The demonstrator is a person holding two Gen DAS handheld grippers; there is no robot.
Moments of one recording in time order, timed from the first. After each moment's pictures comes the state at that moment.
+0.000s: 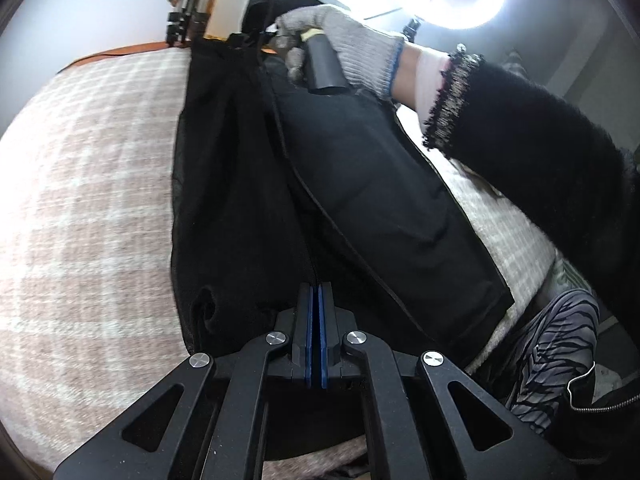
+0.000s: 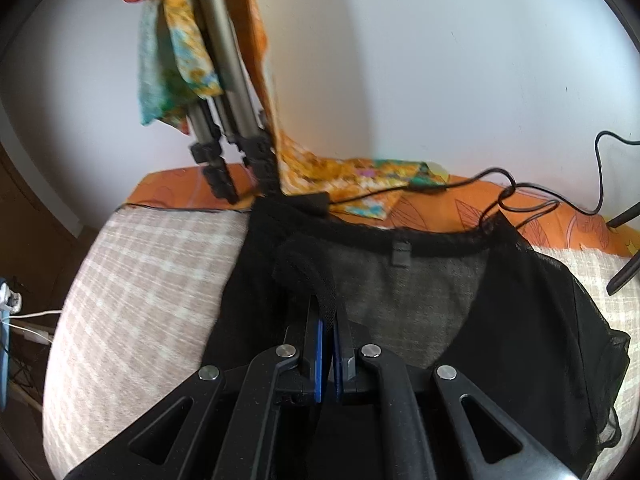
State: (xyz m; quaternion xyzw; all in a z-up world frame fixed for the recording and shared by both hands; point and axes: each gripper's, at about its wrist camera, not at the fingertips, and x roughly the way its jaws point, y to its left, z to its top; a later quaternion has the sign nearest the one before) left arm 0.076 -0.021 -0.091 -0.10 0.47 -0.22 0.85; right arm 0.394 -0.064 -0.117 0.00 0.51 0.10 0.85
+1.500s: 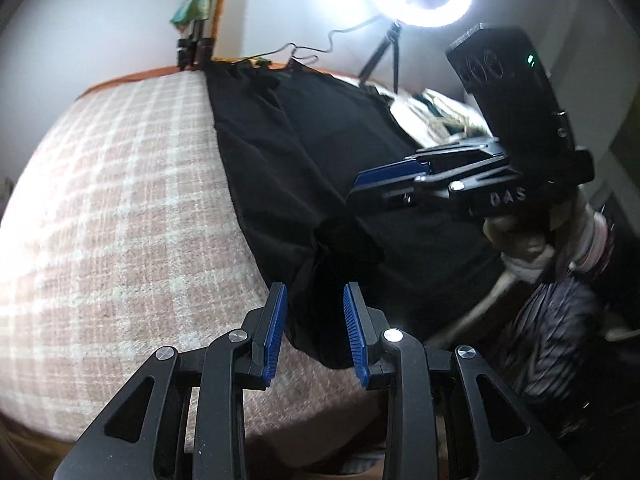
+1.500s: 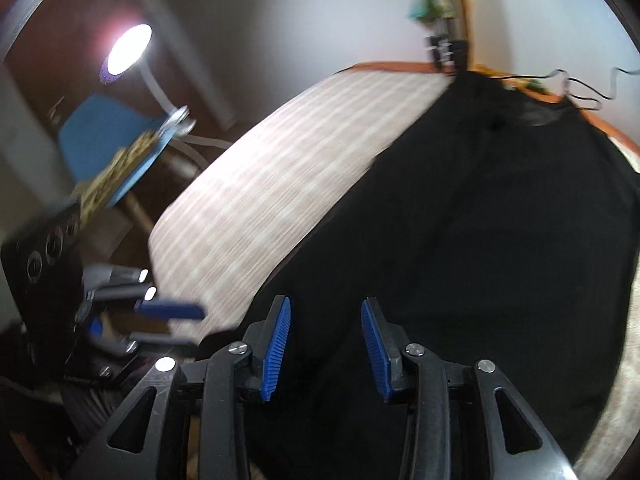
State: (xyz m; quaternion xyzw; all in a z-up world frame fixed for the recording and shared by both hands) left arm 0.029 0.005 -0.080 -0.03 0.44 -0.22 0.87; right arm 0.062 -0.066 -0.086 -0.04 0.52 0.38 0.76
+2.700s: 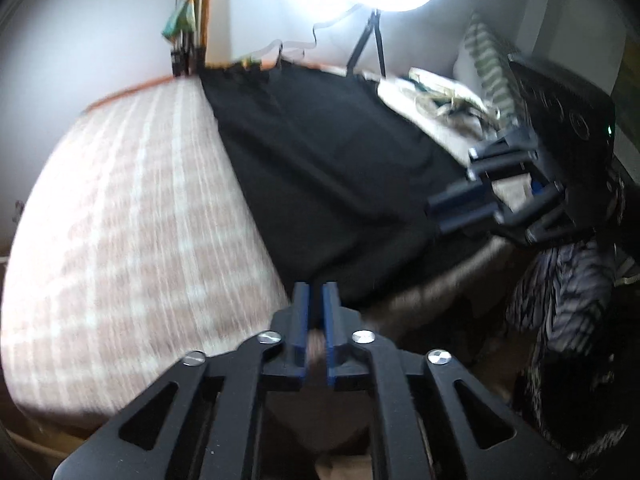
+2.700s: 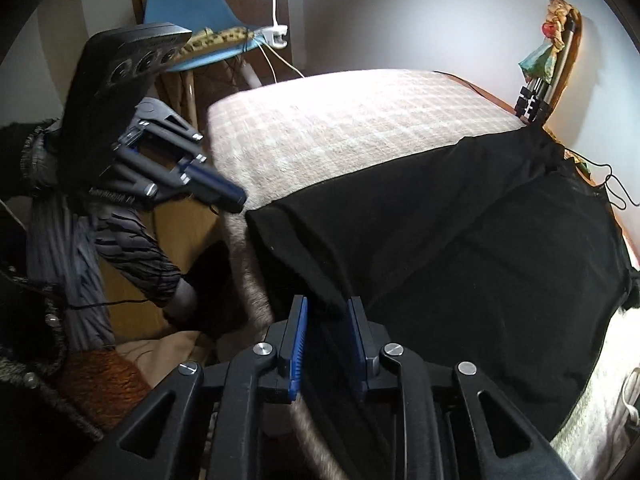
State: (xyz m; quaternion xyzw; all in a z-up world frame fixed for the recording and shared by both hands) left arm -0.008 0.013 -0.074 0.02 0.42 -0.21 0.88; right arm -0.041 -0.081 -0.080 -0.21 0.45 0.45 0.74
